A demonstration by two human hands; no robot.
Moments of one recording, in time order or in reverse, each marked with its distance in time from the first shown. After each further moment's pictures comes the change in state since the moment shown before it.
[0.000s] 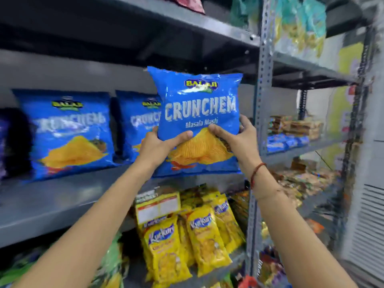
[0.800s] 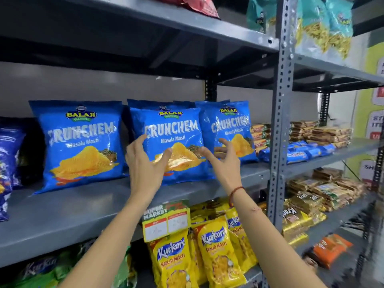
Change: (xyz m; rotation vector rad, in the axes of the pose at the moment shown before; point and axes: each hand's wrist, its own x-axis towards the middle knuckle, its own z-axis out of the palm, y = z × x) left_hand -0.001 -0.032 -0.029 0.475 0.450 0.198; right_hand 0.006 0.071 0.056 -0.184 -0.007 0.104
